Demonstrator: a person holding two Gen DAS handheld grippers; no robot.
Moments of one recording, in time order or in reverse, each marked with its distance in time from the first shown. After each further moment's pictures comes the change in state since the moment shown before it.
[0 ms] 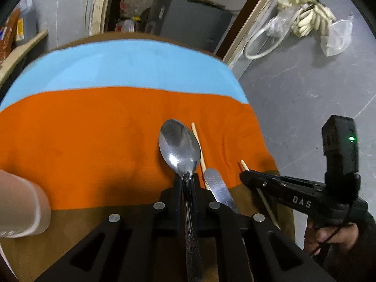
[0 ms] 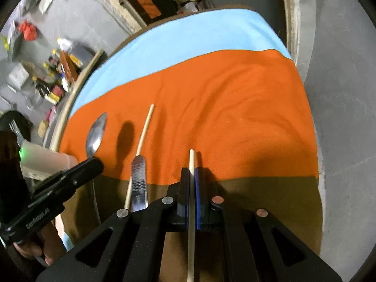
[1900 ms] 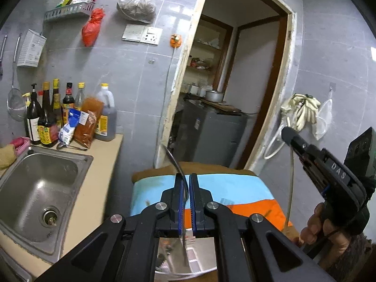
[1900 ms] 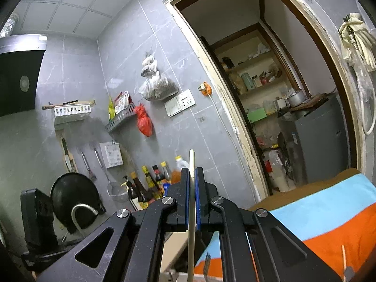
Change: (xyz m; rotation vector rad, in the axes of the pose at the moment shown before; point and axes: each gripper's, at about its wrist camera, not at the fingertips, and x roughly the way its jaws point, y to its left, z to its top) left arm -0.278 0.185 0.025 0.045 -0.589 0.101; right arm -0.119 0.323 -0.008 -0.242 -0.919 0.354
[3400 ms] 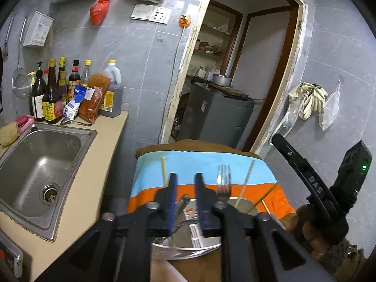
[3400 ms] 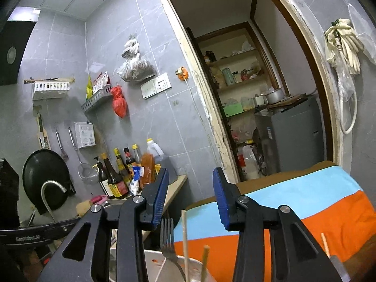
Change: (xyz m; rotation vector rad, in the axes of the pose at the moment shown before) left arm 0.002 0.001 -0.032 -0.048 0.094 0.022; right arm -0.021 -0.027 -0.032 -0.068 0.052 -0.171
